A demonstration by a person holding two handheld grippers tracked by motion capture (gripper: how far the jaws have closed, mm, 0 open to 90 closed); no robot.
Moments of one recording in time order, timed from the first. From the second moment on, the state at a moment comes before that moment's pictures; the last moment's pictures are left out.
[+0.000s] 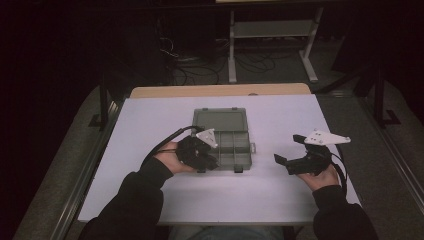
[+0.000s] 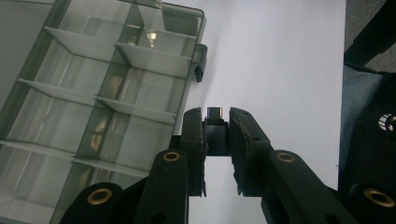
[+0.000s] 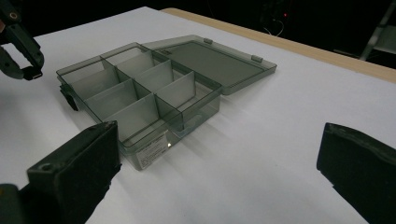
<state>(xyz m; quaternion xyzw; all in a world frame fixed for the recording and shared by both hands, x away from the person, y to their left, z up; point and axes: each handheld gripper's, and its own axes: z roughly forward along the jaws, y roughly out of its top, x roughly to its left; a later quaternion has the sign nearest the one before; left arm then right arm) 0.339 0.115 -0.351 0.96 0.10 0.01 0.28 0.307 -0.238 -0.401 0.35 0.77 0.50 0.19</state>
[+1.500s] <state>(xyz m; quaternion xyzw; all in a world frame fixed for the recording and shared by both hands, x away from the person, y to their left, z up) 0.395 0.167 -0.356 0.93 0.21 0.02 0.31 0.307 -0.237 -0.401 0.35 0.77 0.50 0.19</state>
